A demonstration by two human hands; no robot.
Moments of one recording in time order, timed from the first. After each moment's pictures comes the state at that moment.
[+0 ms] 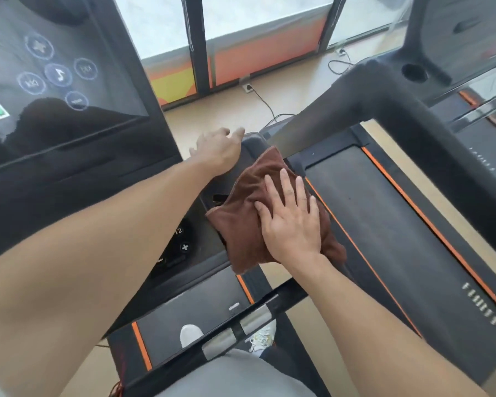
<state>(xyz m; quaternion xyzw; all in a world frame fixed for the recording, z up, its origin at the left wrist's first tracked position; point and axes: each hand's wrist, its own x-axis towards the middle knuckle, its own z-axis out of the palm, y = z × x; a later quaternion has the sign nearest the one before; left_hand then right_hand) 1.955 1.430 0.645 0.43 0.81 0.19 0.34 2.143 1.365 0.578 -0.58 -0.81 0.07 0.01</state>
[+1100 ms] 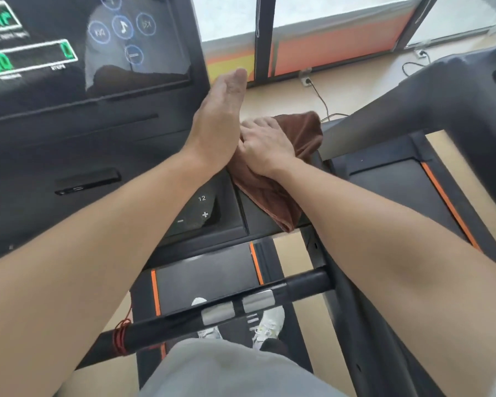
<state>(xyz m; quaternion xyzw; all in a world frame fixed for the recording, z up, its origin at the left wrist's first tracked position) 1.965 1.343 0.708 0.36 0.73 0.51 0.28 2.024 1.456 0.600 -0.27 -0.96 0.11 0.01</state>
